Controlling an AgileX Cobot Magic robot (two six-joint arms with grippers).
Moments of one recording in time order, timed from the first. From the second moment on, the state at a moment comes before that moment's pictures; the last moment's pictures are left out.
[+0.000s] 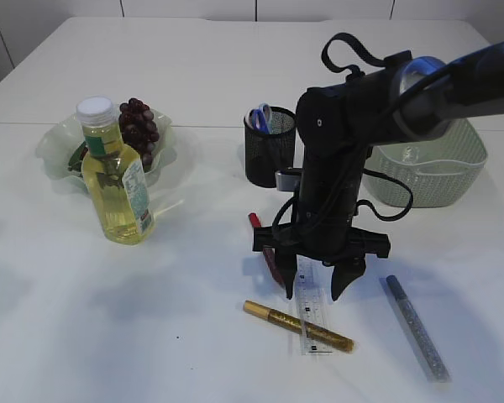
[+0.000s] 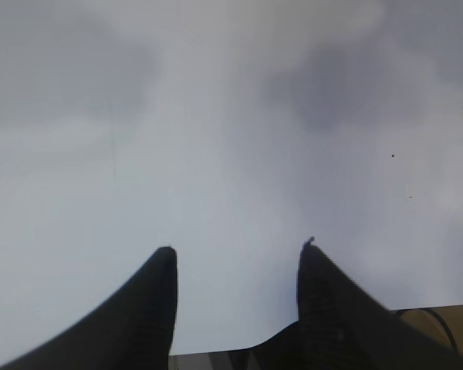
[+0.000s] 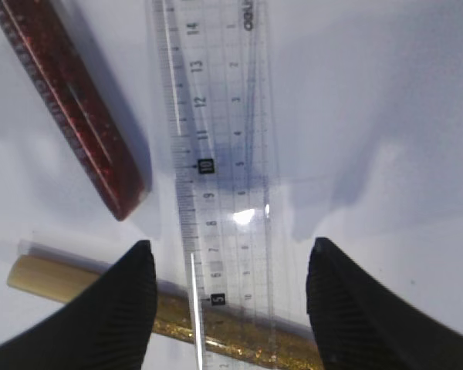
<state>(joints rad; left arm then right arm) -0.10 1.27 -0.94 -0.22 1.05 -0.09 0.51 2.12 -1.48 0.12 1.06 0.50</state>
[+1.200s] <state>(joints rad) -0.10 1.27 -0.94 -0.21 1.04 -0.08 0.51 2.16 -1.48 0.13 1.05 0.50</state>
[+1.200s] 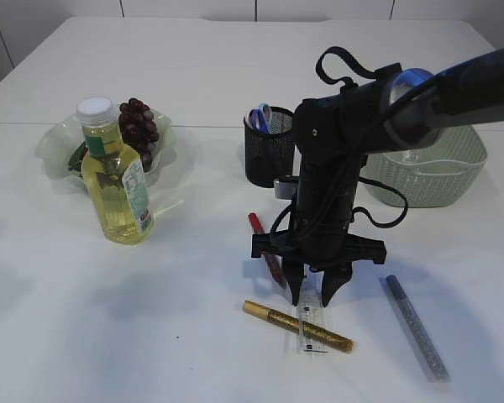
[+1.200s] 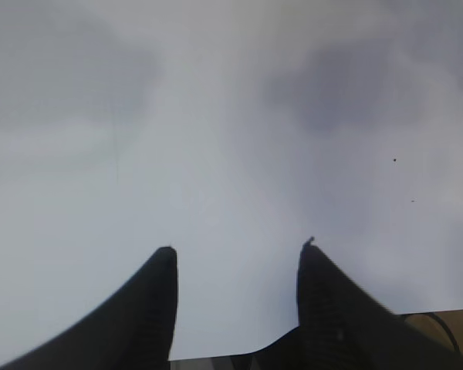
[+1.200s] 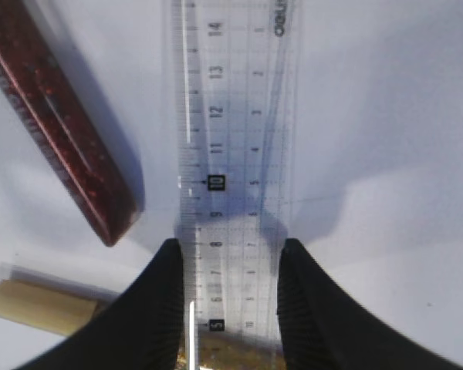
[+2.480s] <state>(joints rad) -0.10 1.27 -0.94 -0.21 1.04 -0.08 0.31 2.07 -1.68 0.46 1.16 0.06</state>
